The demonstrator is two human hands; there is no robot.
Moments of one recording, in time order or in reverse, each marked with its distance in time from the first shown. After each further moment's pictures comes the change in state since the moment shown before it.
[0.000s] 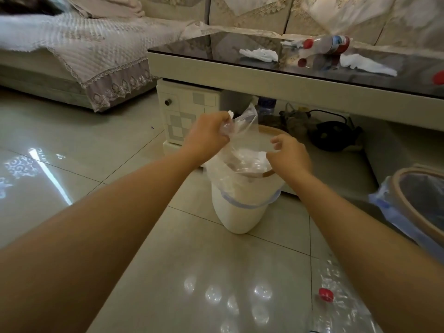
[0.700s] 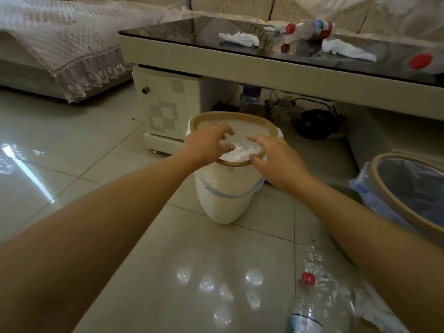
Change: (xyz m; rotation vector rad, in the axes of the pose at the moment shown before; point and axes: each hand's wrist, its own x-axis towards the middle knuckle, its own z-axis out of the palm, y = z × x) left_hand 0.008 -0.008 0.069 0.127 -0.179 0.026; right_hand -0.031 0.020 -0.028 -0.223 -0.163 -0.370
